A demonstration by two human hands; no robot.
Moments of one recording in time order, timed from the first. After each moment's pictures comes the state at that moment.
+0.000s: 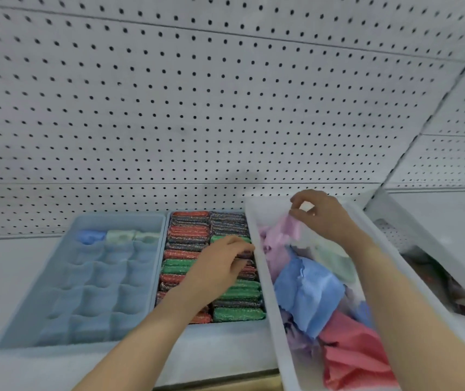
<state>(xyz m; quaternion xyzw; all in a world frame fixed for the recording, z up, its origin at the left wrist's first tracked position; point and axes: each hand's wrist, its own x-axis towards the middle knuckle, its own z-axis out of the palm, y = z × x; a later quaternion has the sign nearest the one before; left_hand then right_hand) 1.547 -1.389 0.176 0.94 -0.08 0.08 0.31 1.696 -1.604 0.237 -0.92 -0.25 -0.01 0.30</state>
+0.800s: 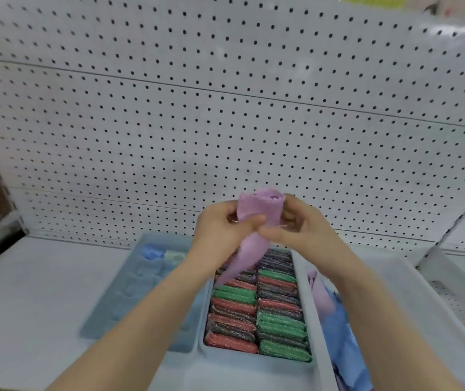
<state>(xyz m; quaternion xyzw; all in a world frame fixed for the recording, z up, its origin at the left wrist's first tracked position) 1.507 -1.324 0.305 0.73 0.12 0.26 0.62 1.583 -1.477 0.327 -0.71 -0.39 0.15 0.56</state>
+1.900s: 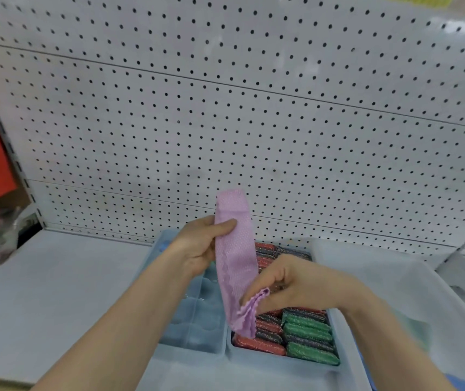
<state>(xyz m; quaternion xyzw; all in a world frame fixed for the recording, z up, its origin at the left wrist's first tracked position) 1.486 -1.239 0.279 0.47 0.24 0.06 0.85 1.546 -1.436 0.298 -0.66 -0.55 0.37 0.34</state>
